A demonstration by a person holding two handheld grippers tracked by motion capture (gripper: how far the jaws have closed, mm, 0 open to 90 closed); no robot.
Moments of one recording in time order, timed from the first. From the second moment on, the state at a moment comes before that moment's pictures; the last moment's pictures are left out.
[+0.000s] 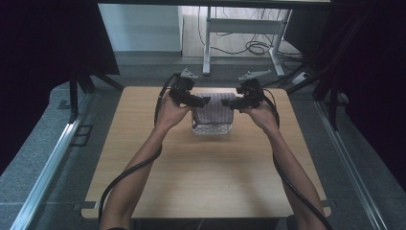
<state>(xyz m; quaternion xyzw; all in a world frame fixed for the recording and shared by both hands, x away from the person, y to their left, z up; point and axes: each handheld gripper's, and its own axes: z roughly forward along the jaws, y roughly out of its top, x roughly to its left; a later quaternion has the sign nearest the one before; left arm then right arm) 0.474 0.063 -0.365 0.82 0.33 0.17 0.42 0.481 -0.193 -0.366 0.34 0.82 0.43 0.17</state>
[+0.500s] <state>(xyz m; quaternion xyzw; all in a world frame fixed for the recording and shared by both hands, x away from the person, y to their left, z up) 0.429 0.075 -0.377 0.83 0.31 0.18 0.43 0.442 -0.203 -0.380 0.32 0.83 0.42 0.16</state>
